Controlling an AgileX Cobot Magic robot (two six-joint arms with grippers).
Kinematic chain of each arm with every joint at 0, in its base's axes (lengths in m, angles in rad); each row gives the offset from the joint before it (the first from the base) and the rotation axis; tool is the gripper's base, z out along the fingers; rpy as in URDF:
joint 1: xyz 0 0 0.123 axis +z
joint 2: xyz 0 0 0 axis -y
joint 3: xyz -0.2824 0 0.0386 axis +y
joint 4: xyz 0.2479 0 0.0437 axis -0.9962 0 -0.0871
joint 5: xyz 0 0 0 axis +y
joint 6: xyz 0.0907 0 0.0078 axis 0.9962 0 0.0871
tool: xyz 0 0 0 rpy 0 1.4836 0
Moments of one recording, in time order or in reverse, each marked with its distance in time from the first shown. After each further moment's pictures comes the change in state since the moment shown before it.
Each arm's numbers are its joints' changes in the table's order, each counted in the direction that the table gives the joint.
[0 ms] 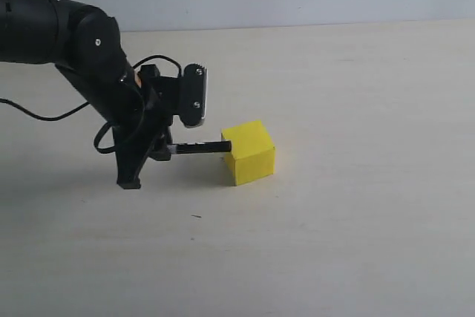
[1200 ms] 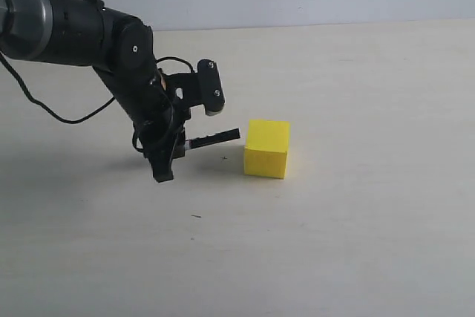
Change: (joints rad) left arm -0.010 -0.134 -0.114 -0.045 0.008 -0.266; right arm 0.000 0.000 0.000 0.000 0.000 0.000
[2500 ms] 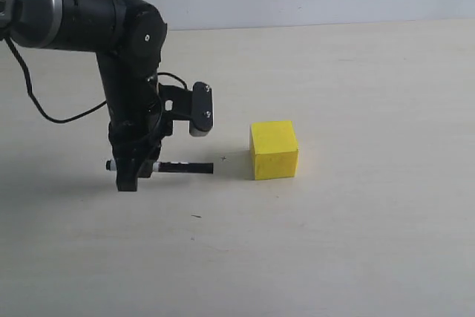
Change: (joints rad) left arm -0.030 -0.001 -0.086 -0.131 0.385 0.016; right arm 0.000 0.000 0.000 0.000 0.000 0.000
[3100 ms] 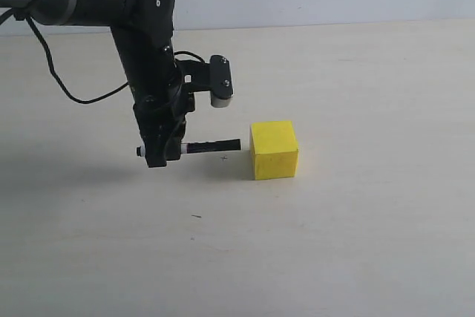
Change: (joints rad) left arm 0.022 -0.068 -0.162 0.161 0.038 0.083; right arm 0.000 0.000 0.000 0.000 0.000 0.000
